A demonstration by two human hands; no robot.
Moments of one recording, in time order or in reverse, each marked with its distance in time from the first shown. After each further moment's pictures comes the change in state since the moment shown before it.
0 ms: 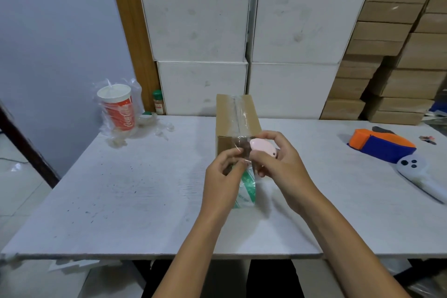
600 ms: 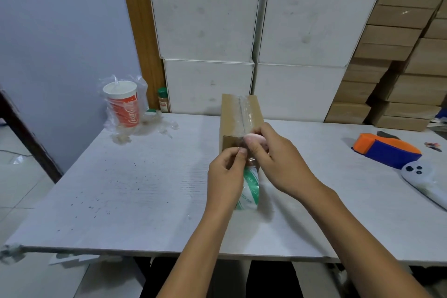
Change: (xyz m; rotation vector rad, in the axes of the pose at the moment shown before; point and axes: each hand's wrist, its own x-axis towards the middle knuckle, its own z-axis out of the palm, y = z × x) left_hand 0.003 0.009 0.006 0.018 0.071 0.034; right_hand 0.018 -0.013 0.004 -0.692 -0.121 -0.310
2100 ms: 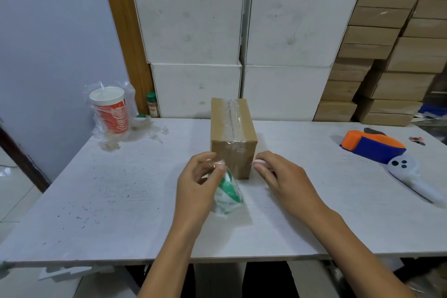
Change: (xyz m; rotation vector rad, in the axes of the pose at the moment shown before) left_hand -0.012 -0.003 -0.041 0.019 0.014 0.042; right_hand -0.038 0.058 -0.001 -0.226 0.031 -0.002
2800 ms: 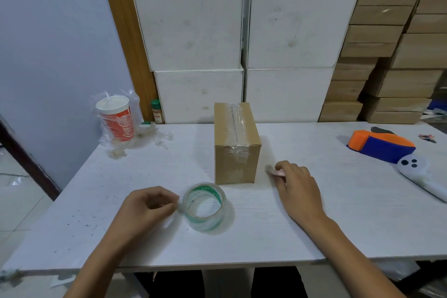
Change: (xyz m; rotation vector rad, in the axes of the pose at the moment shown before) left_hand 0.016 -0.005 -0.130 0.525 -0.226 -0.041; right_hand 0.001 0.049 0.044 -0.215 0.182 0.231
